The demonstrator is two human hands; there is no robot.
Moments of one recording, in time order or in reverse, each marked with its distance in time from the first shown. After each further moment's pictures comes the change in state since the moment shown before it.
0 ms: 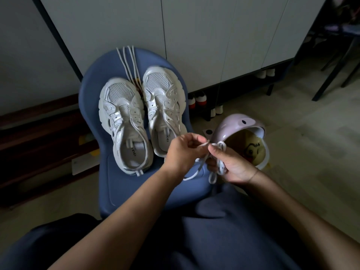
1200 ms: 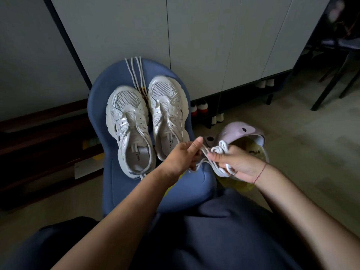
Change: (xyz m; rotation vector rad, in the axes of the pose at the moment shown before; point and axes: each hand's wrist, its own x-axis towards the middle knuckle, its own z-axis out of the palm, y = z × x) left_hand -0.001 0.011 -0.011 -0.039 -0.169 -0.113; right_hand -0.007 -0.029 0.004 -0.317 0.077 0.109
